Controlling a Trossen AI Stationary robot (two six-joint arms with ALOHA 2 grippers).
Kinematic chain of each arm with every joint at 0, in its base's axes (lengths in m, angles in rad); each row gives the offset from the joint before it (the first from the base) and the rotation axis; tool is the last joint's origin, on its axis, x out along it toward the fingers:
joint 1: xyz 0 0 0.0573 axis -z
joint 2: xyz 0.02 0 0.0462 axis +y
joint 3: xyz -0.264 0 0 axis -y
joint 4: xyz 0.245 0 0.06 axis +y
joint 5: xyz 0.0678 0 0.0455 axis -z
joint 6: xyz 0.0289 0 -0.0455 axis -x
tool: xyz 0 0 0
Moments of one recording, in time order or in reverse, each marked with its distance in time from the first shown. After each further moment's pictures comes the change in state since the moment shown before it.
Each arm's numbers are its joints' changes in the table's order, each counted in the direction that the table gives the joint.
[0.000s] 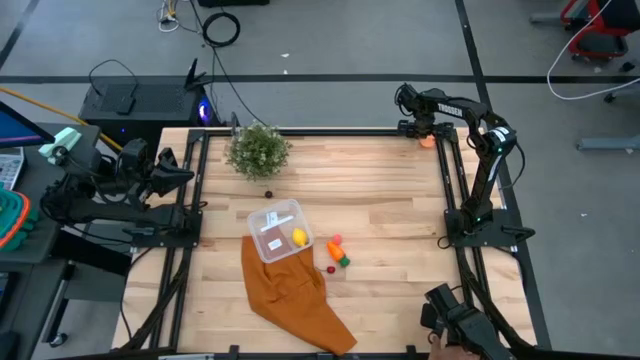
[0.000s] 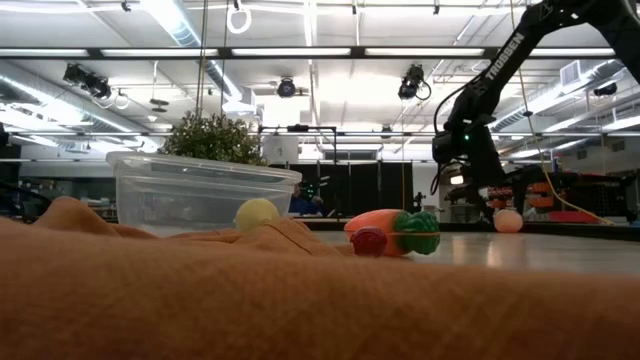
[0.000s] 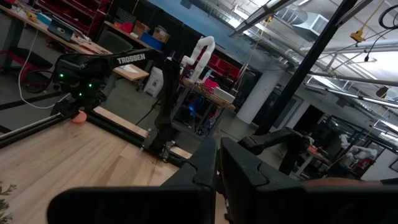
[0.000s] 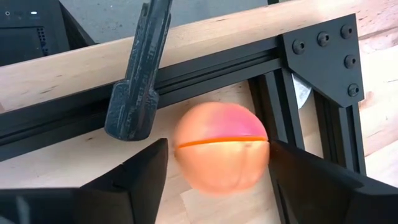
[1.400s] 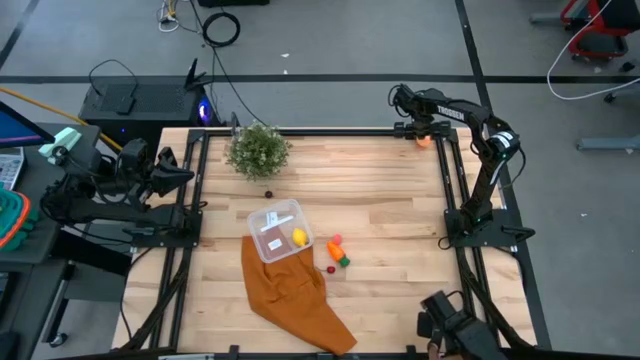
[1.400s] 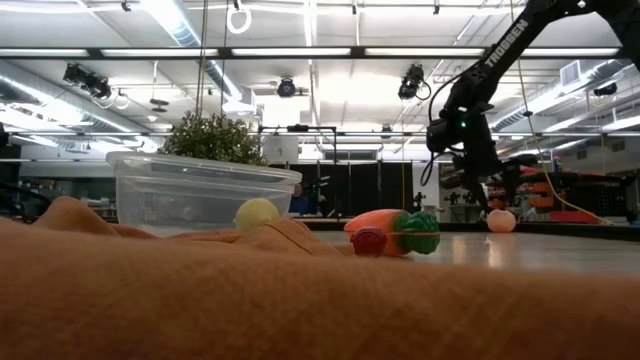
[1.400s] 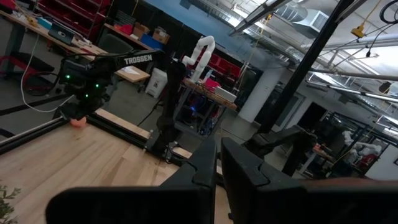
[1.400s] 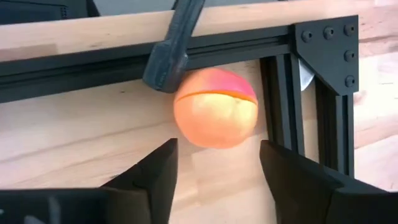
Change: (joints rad) left arm 0.000 0.000 0.000 0.001 0.000 -0.026; right arm -0.063 -0.064 0.000 0.057 -0.020 0.050
